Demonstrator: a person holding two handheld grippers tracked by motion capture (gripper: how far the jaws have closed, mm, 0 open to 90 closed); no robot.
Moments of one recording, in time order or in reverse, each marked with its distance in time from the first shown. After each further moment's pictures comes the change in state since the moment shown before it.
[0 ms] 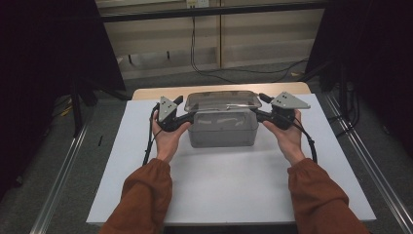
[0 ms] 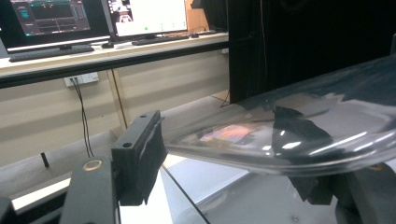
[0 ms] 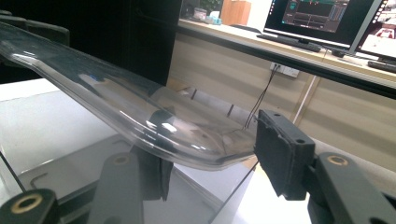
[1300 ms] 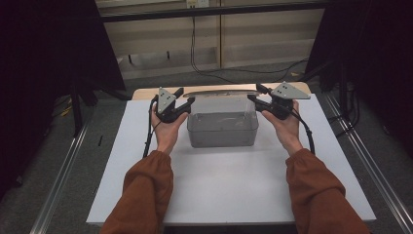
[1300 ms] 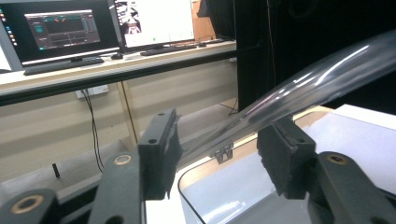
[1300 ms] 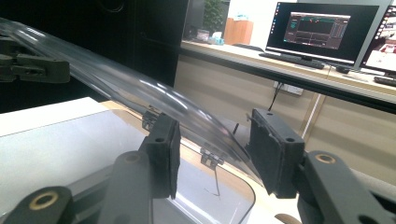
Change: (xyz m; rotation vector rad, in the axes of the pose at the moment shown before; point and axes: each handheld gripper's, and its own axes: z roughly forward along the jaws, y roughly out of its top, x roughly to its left) left arm 0.011 0.014 0.012 -0.032 0.029 0.036; right arm -0.016 0.010 0.020 -0.078 0.023 0.030
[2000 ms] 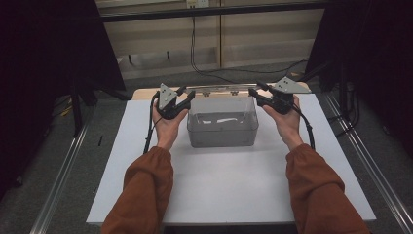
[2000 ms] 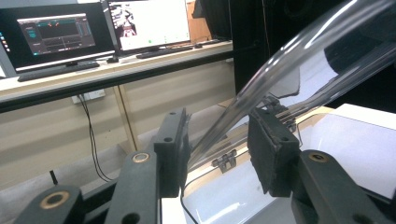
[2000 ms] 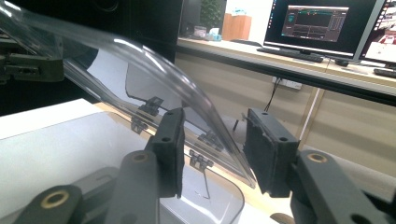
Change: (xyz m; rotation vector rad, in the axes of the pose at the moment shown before) left arm 0.007 0.004 0.011 -0.004 -0.019 -0.004; right arm -0.013 0.001 0.008 0.017 -0.005 0.024
